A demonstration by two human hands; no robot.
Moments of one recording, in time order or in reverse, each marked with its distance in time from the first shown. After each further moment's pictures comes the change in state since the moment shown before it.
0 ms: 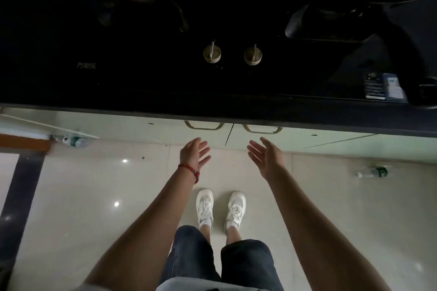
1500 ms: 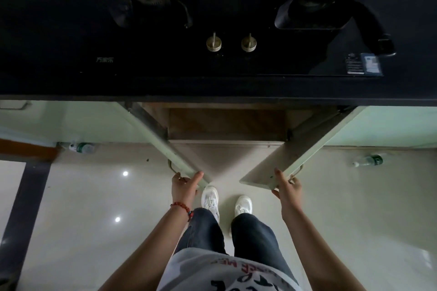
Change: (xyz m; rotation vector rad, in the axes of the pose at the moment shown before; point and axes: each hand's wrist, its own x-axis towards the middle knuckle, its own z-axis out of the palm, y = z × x) left_hand -0.067 -0.088 -0.097 0.253 0.171 0.138; right_hand -0.077 0.097 -0.104 -0.255 0.272 -0.204
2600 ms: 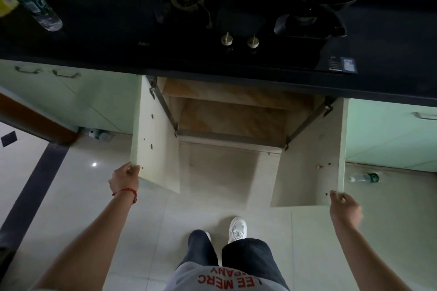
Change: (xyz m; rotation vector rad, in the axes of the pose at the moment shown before) left_hand -0.047 -0.067 -0.162 0.490 0.509 0.363; right_hand -0.045 0.028 -0.186 -0.559 0.377 -0.304
